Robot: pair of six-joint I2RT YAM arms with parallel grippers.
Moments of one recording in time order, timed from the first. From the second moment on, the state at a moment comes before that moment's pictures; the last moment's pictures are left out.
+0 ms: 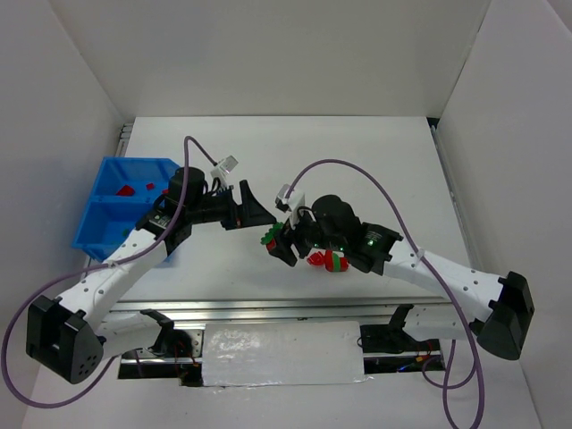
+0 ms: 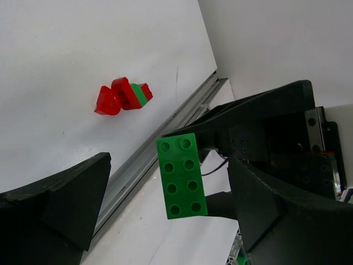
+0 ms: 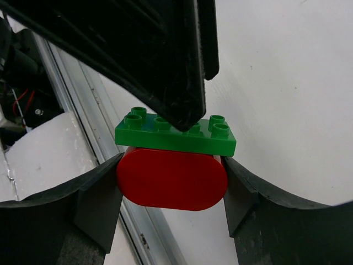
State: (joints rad) left arm -0.44 1.14 0.91 -0.20 0.65 -0.74; right arm 0.93 1.14 0.93 -0.23 -0.17 0.04
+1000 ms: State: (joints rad) left arm -0.40 1.20 0.91 -0.21 0.76 -0.69; right arm 0.98 1.19 0.87 -0.08 -0.02 0.01
